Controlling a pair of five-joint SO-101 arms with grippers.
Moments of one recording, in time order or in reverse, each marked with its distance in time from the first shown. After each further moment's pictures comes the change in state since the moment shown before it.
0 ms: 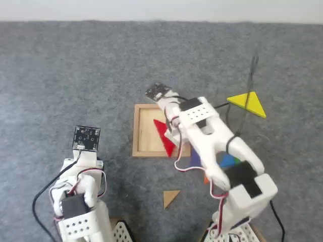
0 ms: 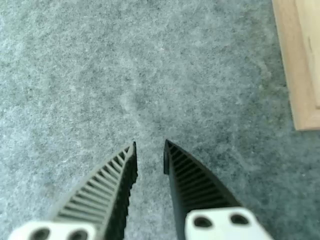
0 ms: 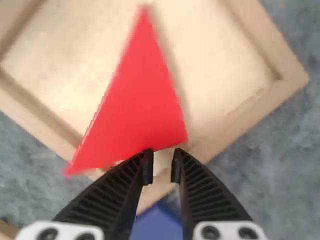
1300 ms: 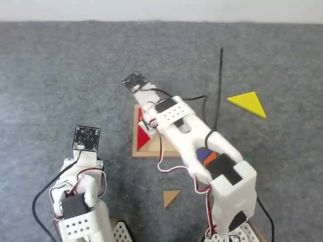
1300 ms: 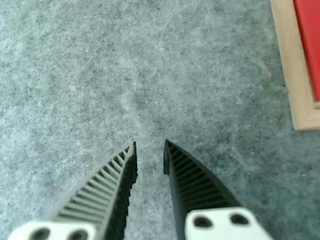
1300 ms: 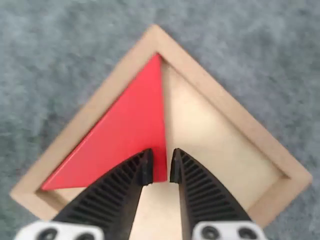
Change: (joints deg) left arm 0.0 0.0 0.0 0.0 0.0; right arm -7.6 9.2 -10.5 -10.7 -11.7
